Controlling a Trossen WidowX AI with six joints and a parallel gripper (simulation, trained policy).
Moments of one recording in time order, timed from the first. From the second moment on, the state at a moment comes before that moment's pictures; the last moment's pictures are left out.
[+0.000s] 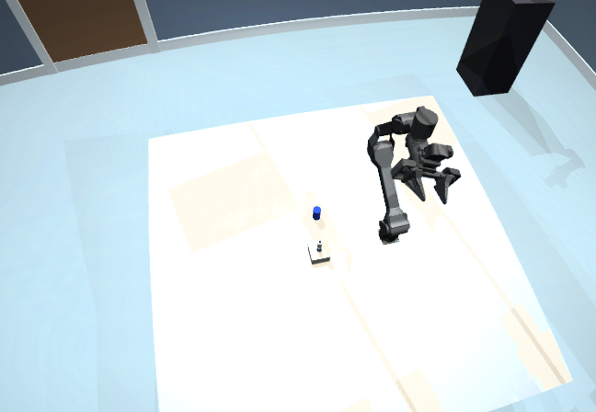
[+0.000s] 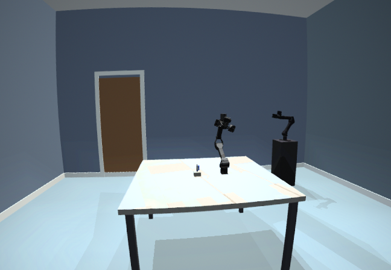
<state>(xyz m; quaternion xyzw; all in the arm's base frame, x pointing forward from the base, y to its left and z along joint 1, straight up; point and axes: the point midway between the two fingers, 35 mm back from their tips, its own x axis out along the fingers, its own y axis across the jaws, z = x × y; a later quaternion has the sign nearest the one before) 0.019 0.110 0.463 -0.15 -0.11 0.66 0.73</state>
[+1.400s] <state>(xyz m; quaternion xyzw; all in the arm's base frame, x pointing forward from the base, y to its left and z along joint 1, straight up) 0.044 0.138 0.404 -0.21 0.06 0.59 0.77</state>
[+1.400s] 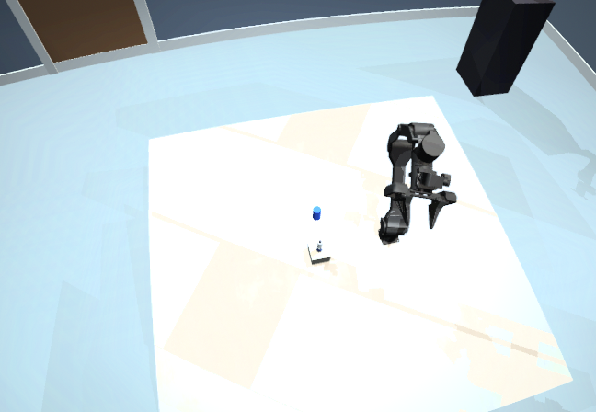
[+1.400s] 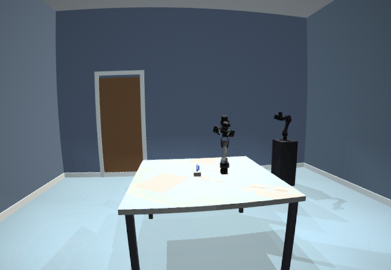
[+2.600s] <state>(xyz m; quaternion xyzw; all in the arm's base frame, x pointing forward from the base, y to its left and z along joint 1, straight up) 0.085 0.148 0.364 -0.22 0.21 0.52 0.80</state>
